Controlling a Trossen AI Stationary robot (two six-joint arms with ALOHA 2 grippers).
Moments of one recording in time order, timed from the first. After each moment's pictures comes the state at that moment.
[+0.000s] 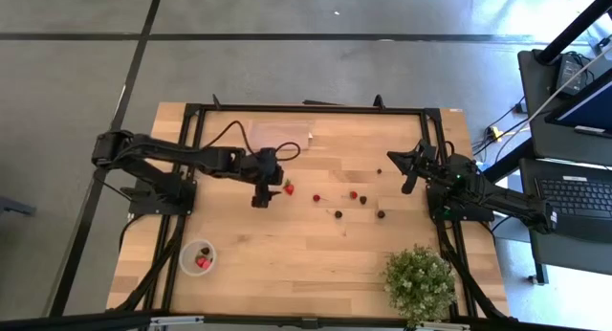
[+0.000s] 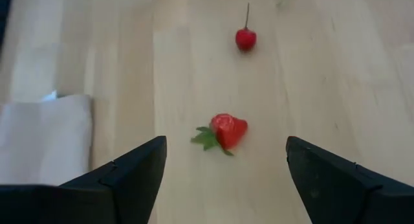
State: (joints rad) left arm 0.08 1.38 0.82 -0.33 -0.08 0.25; right arm -0.32 0.01 0.01 0.04 0.10 0.22
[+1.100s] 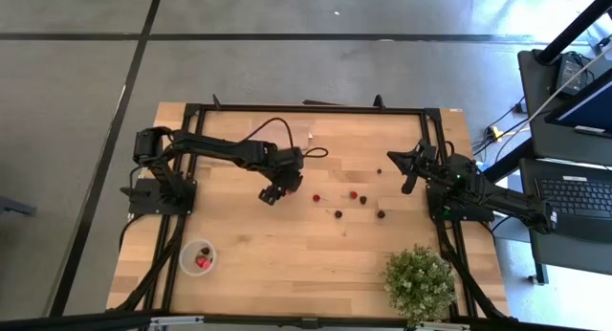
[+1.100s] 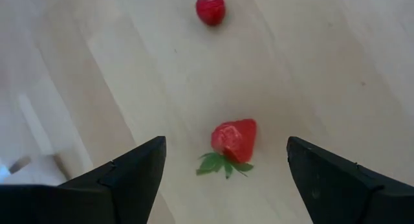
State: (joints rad) left arm 0.14 1.73 1.13 -0.58 0.03 0.64; right arm -0.32 0.01 0.01 0.04 0.10 0.20
